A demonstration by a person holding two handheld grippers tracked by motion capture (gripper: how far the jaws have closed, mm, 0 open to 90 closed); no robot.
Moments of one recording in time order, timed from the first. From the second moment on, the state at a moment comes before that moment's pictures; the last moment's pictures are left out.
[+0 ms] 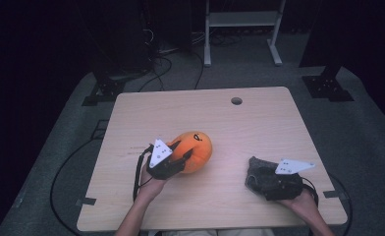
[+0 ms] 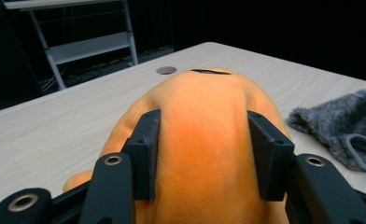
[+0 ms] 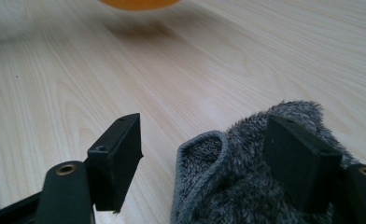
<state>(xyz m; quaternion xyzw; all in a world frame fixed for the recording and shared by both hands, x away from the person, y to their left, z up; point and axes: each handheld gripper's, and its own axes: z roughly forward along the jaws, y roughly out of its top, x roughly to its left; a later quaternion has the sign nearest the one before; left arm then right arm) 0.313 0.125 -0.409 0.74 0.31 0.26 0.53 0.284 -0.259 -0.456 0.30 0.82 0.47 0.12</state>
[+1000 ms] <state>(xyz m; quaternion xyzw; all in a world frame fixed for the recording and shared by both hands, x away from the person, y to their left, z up) 0.300 0.075 -0.430 0.80 0.21 0.21 0.53 0.289 -0.272 -0.451 0.33 0.80 0.47 0.14</state>
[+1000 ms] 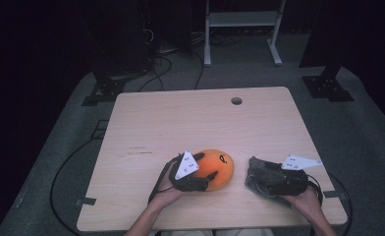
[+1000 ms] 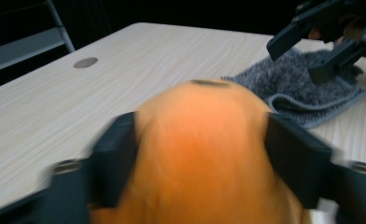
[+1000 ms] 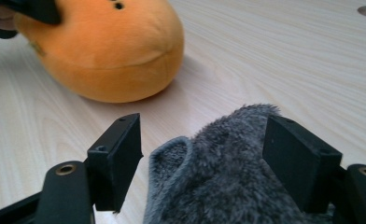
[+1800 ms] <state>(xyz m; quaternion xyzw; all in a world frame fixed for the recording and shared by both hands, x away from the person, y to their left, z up) 0.295 0.108 -0.425 0.80 0.23 0.21 0.51 0.309 -0.286 -0.445 0.36 0.79 0.47 0.16</state>
